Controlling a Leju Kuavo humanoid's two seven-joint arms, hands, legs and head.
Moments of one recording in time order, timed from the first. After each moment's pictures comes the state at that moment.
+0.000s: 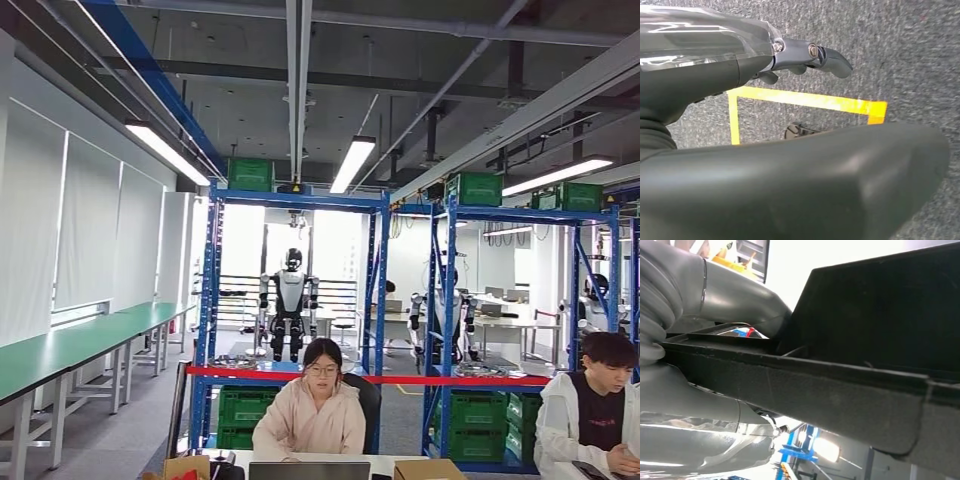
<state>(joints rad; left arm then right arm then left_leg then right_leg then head) -0.09 -0.05 1.33 -0.25 -1.08 -0.05 -0.35 0.12 0.07 0.09 -2.14 0.18 0.19 -0.67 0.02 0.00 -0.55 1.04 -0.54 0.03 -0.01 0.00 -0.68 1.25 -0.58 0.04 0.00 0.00</state>
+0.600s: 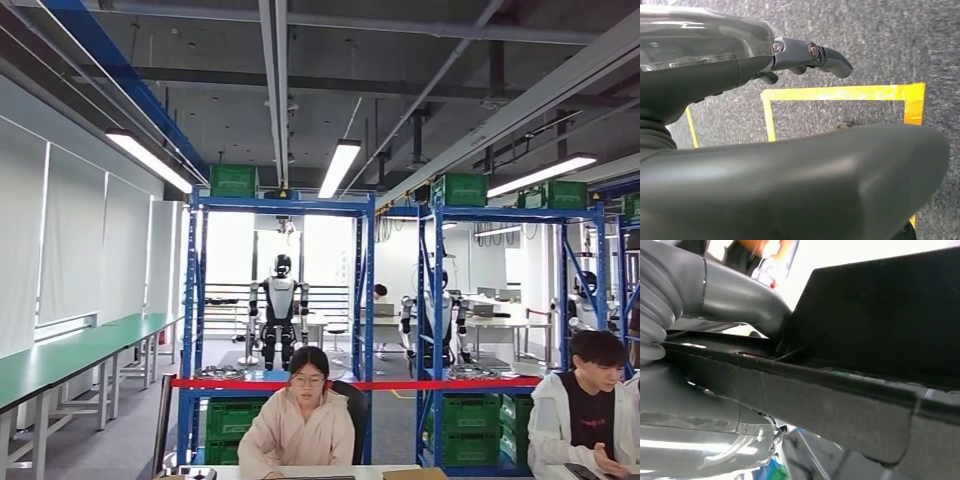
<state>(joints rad) -0.08 -0.05 1.29 -0.25 -1.18 -0.05 -0.18 -0.11 0.01 0.18 -2.07 0.52 0.02 -0.55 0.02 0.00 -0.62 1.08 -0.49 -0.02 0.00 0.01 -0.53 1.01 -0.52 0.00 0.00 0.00</state>
